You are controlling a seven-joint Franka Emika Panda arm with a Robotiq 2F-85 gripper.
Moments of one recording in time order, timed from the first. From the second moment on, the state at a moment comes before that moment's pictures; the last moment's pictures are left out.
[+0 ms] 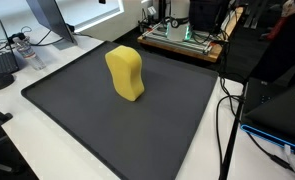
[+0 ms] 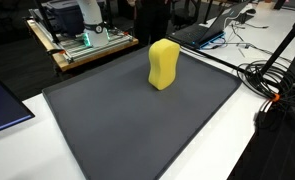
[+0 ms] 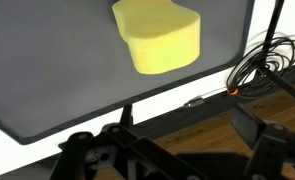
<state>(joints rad) 0.84 0.35 -1.27 -1.73 -2.35 4.21 2.71</state>
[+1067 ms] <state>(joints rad) 0.46 0.40 -0.94 -1.93 -2.25 4.22 2.71</state>
